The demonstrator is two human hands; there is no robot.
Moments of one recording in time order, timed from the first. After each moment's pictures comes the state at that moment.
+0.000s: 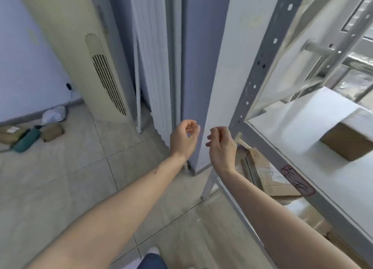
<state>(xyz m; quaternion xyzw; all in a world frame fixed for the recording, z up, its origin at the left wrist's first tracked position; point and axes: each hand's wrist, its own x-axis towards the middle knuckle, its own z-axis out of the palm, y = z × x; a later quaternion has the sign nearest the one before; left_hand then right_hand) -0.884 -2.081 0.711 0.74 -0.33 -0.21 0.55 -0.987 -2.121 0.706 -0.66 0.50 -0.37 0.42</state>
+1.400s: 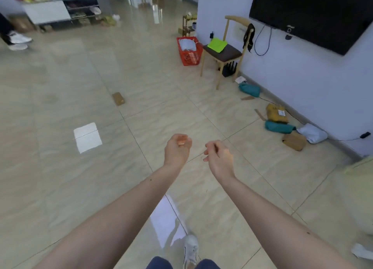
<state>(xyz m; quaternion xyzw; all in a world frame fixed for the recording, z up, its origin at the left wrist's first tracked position) -0.551 -1.368 0.646 0.68 0.39 0.17 0.60 -0.505 -1.490 0.657 -0.82 -0.08 0.17 0.54</state>
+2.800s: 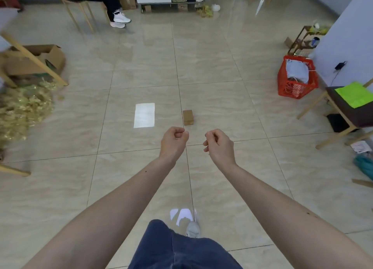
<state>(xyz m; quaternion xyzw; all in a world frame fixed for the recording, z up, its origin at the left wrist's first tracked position) -0.394 -0.708 0.619 0.56 0.55 0.26 0.57 -0.277 -0.796 0.632 -0.79 -0.28 0.30 0.45</state>
